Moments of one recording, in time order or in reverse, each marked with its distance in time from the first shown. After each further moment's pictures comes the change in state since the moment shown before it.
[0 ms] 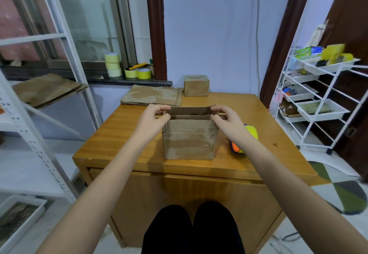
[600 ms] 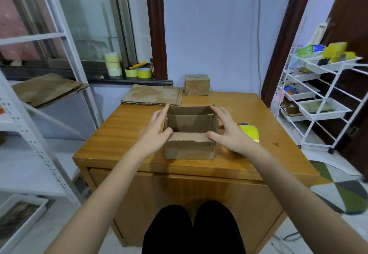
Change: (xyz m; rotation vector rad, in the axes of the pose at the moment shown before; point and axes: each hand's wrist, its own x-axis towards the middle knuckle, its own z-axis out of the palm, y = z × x) left_hand -0.023 -0.009 0.006 0.044 -0.242 0.009; right_hand -0.016 0.011 -0.008 -0.247 -0.264 -0.187
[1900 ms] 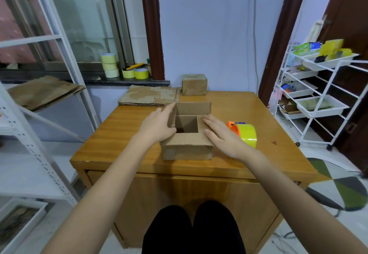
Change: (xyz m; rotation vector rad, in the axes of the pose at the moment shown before) left_hand 0.030 0.023 0.000 0.639 0.009 -0.014; right_hand -0.001 0.018 0.012 -0.203 -0.082 -0.006
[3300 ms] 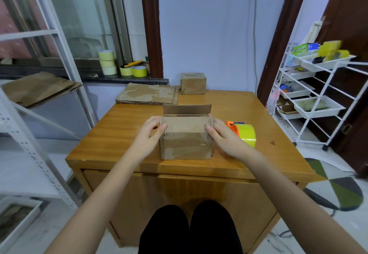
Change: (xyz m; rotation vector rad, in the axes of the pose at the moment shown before) left_hand -0.021 -0.045 0.044 -0.693 0.145 0.128; right_hand 0.003 0.012 0.004 0.237 0.009 -0.011
